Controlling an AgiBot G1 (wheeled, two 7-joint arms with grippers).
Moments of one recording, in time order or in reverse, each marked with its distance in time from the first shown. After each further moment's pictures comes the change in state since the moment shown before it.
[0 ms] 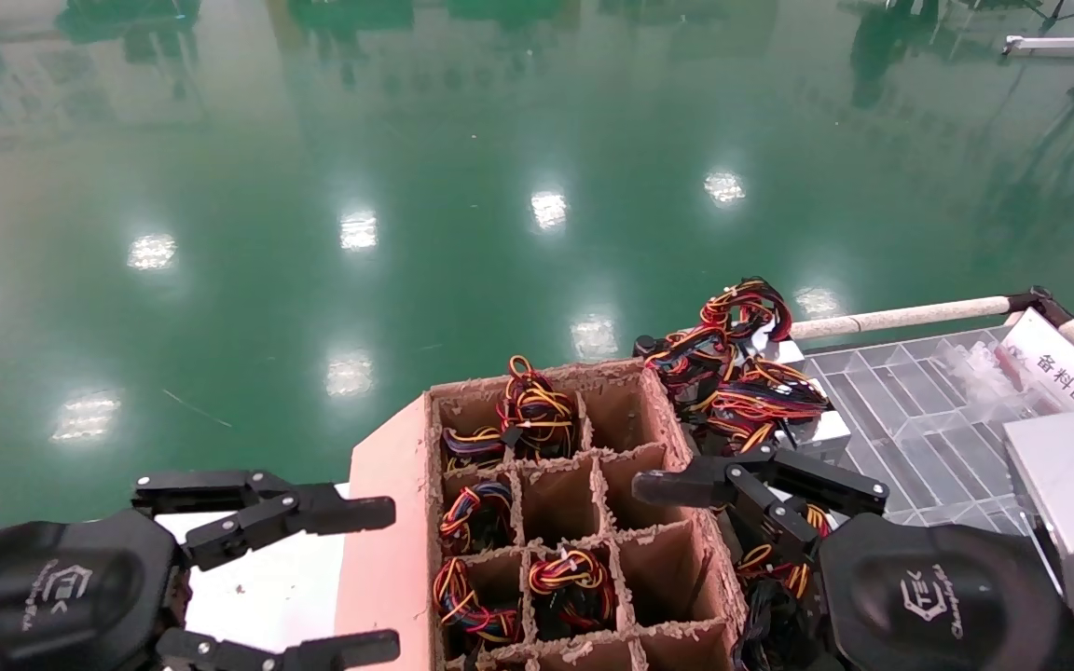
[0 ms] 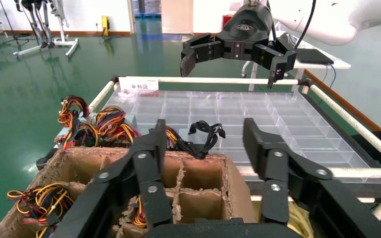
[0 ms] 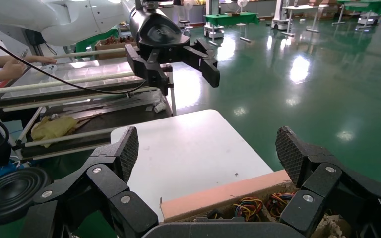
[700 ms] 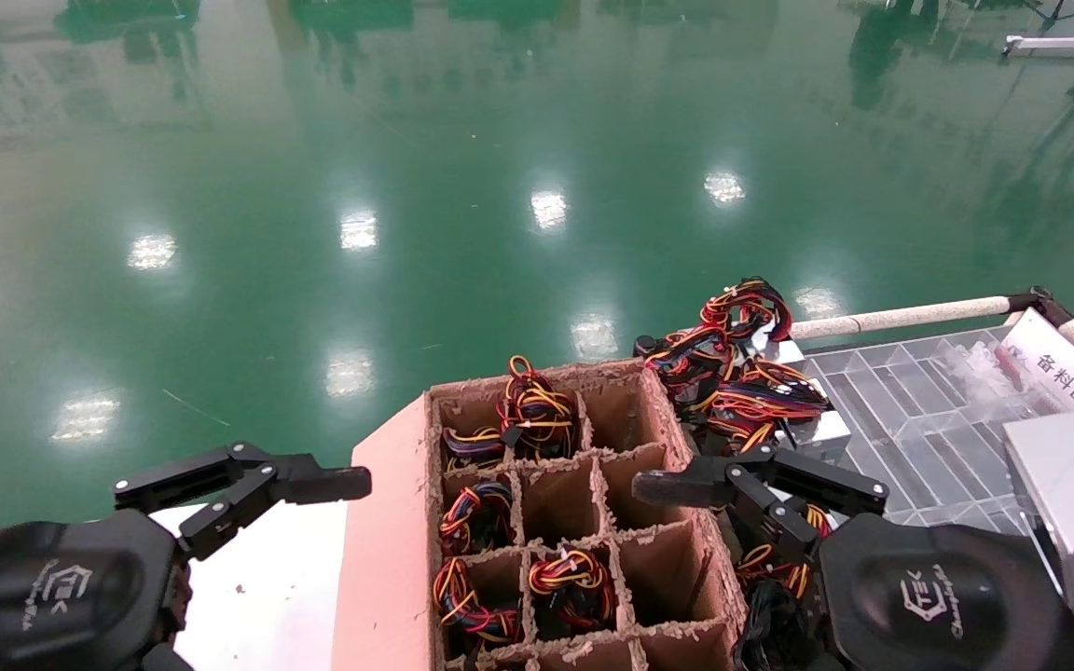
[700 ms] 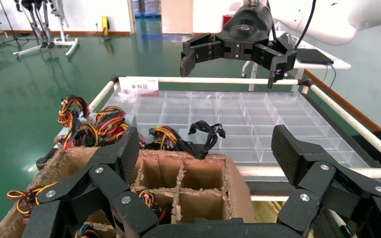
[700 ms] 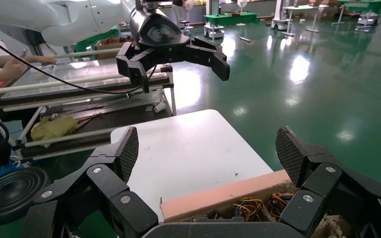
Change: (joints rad) left arm 0.000 0.000 0.000 0.000 0.000 0.000 0.000; right arm -0.001 0.001 0.003 0.004 0.019 -0.012 0.008
